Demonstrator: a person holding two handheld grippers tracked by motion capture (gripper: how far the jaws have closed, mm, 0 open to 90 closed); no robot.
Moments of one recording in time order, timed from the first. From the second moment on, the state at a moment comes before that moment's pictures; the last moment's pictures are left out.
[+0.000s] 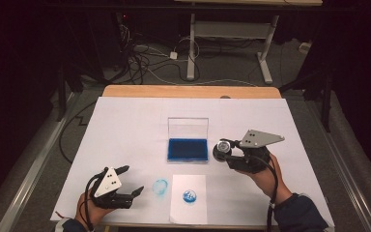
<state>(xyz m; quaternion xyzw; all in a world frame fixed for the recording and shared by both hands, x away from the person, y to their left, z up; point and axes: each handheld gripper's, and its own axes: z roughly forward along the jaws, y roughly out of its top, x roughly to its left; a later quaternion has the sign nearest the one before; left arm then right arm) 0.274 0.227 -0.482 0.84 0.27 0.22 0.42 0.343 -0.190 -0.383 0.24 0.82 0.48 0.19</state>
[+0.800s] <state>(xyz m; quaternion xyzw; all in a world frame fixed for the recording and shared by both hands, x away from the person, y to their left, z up) 0.275 0.226 -0.482 0.84 0.27 0.22 0.42 0.385 -0.183 -0.401 0.28 0.83 0.44 0.19</state>
